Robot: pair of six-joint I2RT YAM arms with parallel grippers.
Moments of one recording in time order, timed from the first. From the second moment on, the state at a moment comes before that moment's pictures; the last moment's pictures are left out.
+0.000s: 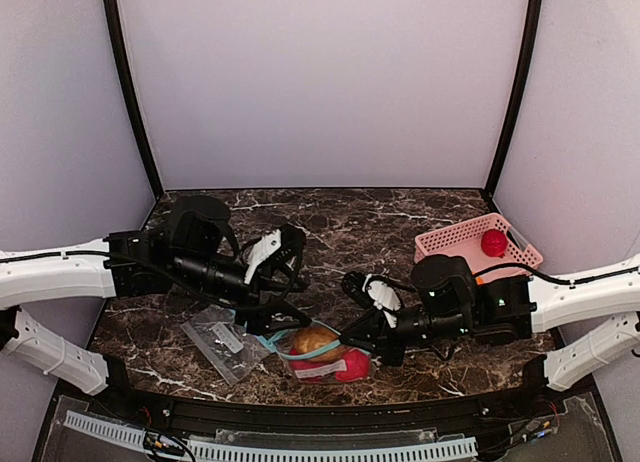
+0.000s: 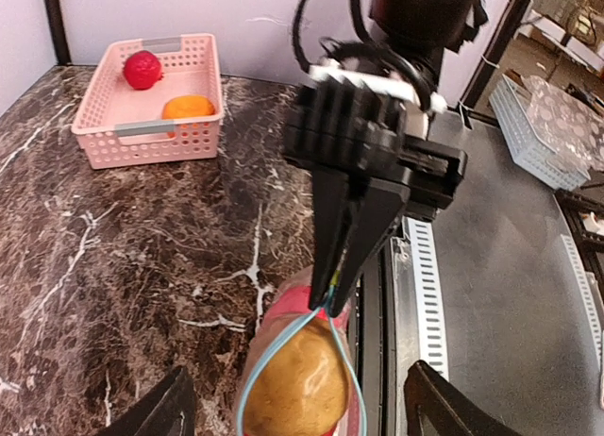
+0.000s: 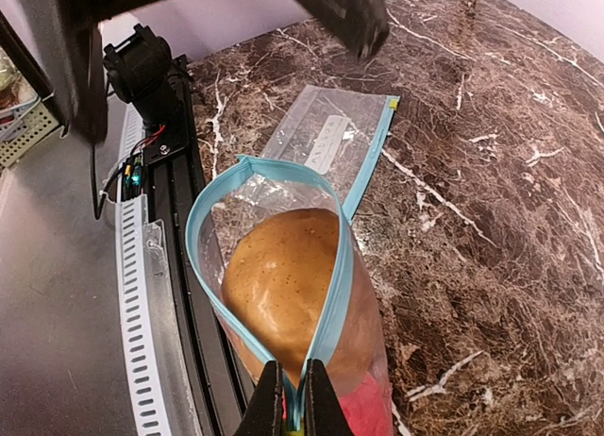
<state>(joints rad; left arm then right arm) -1.00 1.20 0.96 -0.27 0.46 0.05 1.26 1.21 0.73 -0.06 -0.11 0.17</state>
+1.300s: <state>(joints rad) -1.16 1.48 0.94 -0.21 0.30 0.17 1.21 1.22 0.66 -0.06 -0.20 0.24</state>
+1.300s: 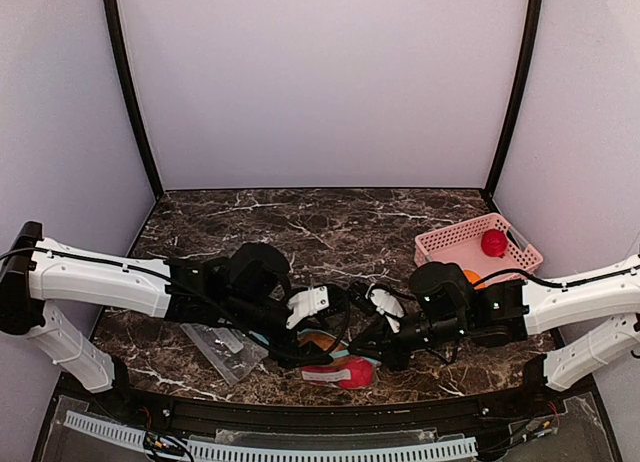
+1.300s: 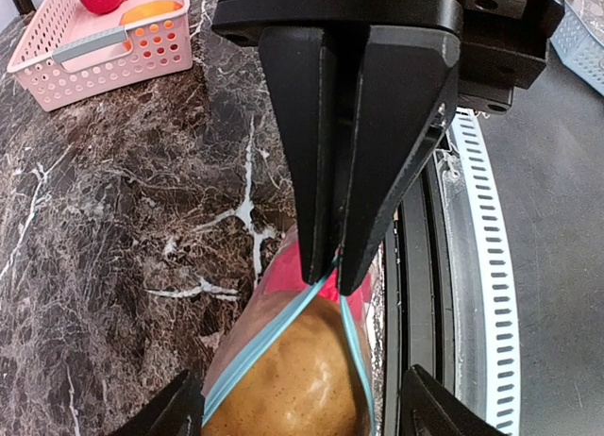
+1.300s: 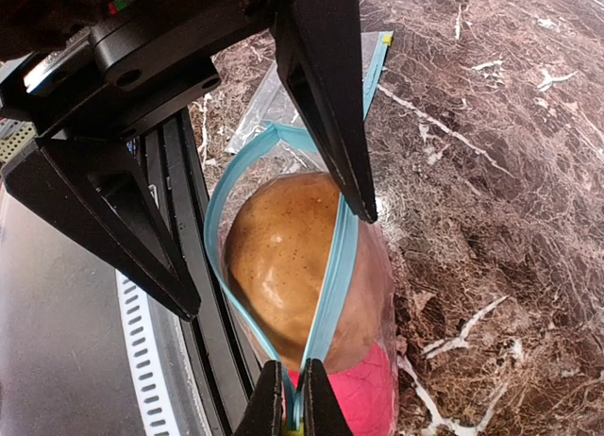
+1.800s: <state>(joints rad) -1.16 1.50 0.94 -0.19 0.28 0.18 1.21 1.21 0.65 -0.07 -0.18 0.27</state>
